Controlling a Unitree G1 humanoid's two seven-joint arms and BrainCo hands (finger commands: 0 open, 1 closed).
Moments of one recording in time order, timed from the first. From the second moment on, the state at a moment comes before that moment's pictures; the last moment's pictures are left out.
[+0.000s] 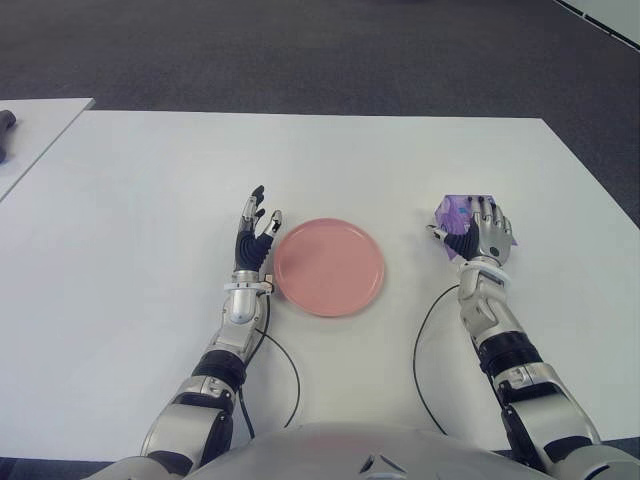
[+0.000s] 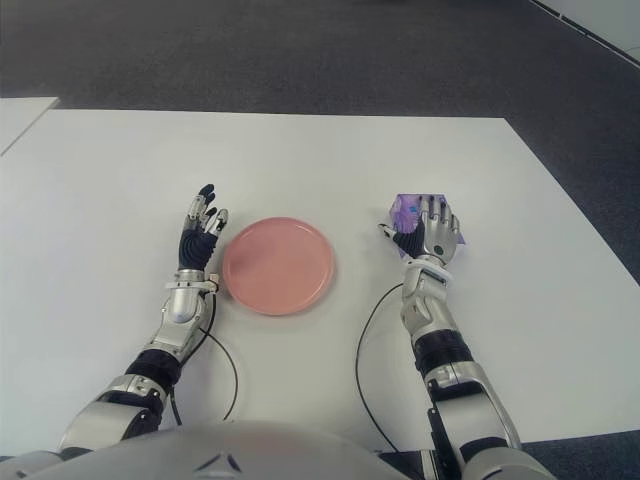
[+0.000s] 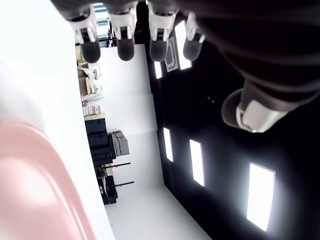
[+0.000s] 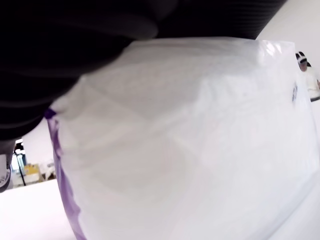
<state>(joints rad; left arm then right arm) -0.21 0.01 -0.02 0.83 0.16 -0.80 0.27 -0.29 -0.39 0.20 0.51 -0.75 0.34 -0.45</state>
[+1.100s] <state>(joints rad) -0.21 0.02 -0.02 0.82 0.16 -0.79 0.27 -0.35 -0.44 0.32 0.62 -0.77 0.27 -0.43</state>
